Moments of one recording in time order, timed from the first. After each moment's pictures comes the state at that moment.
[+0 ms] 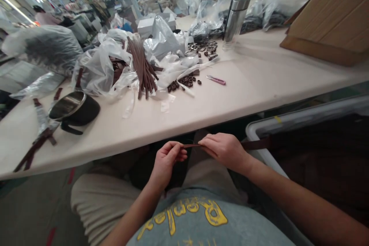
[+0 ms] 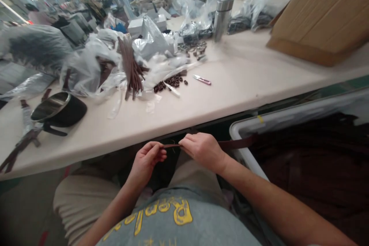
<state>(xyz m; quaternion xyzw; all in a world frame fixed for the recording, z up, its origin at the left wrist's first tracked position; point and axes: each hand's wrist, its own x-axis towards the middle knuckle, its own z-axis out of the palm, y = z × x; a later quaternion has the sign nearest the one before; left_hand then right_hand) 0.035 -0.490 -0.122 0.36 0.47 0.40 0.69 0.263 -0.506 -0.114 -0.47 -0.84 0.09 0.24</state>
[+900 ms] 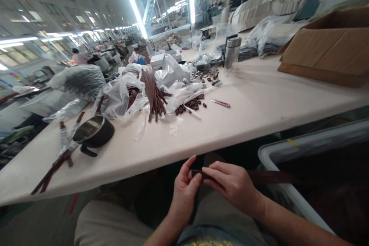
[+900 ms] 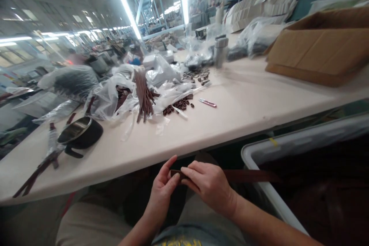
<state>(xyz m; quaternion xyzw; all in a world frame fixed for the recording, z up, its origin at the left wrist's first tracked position) 0.060 -0.500 -0.120 0.42 0.47 0.41 0.66 0.242 -0.516 -0.112 -0.44 -0.80 0.07 0.40</state>
